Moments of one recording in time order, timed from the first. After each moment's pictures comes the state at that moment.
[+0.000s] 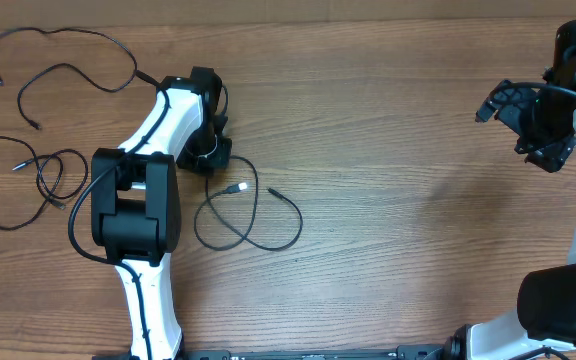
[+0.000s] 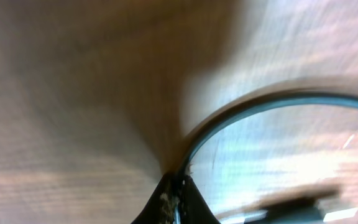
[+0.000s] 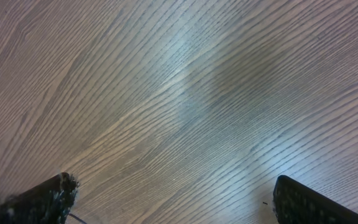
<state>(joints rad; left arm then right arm) -0.14 2.23 1.67 -1.17 -0.04 0.00 -0.21 1.73 1.84 -1.48 -0.07 0.48</state>
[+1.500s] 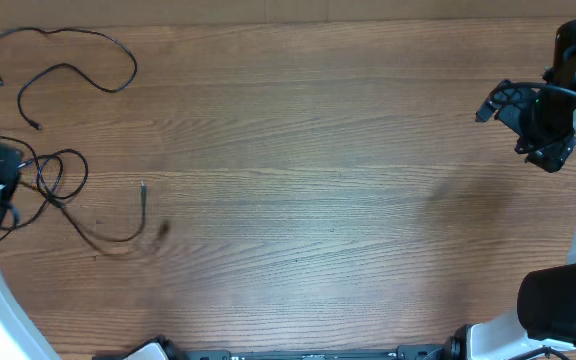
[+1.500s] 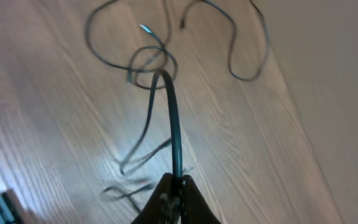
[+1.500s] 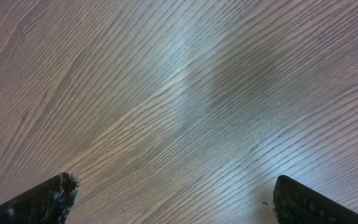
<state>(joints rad) 0.53 1.36 1.99 -1.55 -0.03 -0.73 -0.21 1.73 1.84 -1.48 -0.07 0.48</state>
